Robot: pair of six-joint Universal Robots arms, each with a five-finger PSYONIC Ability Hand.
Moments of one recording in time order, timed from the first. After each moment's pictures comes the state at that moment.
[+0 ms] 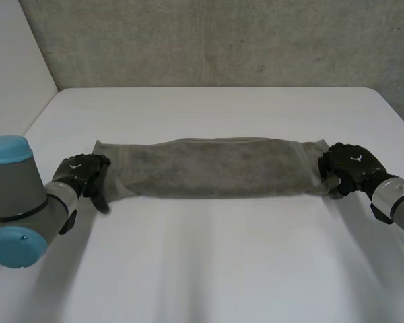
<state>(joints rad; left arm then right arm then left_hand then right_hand) 4.52 -2.15 -1.59 3.33 -1.52 3.24 1.54 -0.99 1.61 -0.25 1.04 2.74 0.30 0.31 0.22 0.22 0.15 0.81 0.81 0.18 0.23 0.63</state>
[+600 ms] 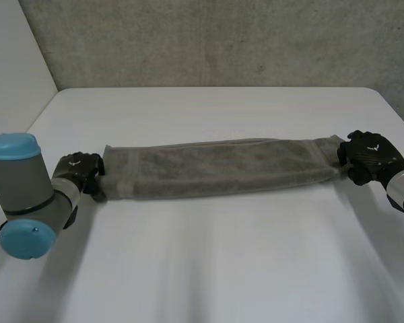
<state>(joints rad) 4.51 -2.21 -1.52 3.33 -1.58 3.24 1.48 -0.99 1.57 -0.30 1.05 2.68 0.77 0.78 0.22 0.22 0.59 1.28 1.28 0.18 0.23 1.14</state>
